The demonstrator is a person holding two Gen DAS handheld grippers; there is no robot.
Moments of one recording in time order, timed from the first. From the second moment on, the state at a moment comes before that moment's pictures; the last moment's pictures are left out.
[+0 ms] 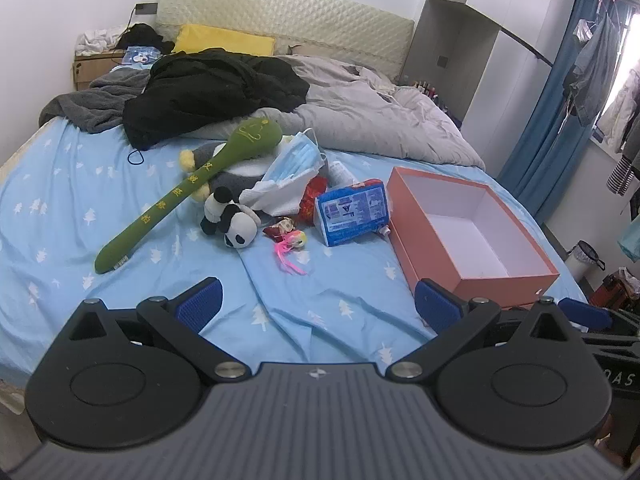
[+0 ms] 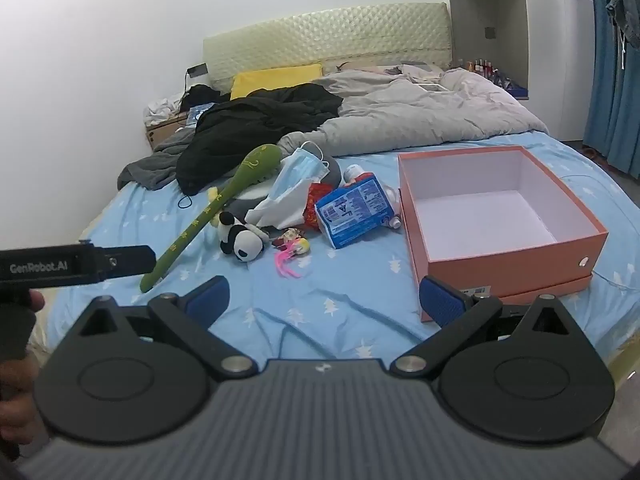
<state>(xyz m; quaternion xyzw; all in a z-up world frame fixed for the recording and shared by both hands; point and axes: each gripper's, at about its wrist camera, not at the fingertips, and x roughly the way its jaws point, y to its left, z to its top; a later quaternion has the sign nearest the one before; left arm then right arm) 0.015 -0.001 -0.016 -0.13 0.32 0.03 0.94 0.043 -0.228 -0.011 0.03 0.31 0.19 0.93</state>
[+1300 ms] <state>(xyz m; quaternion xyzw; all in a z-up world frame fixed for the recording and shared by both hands) 0.017 0.012 -0.010 -0.11 0.31 0.03 0.94 0.050 -0.214 -0.016 0.02 0.32 0.17 0.93</state>
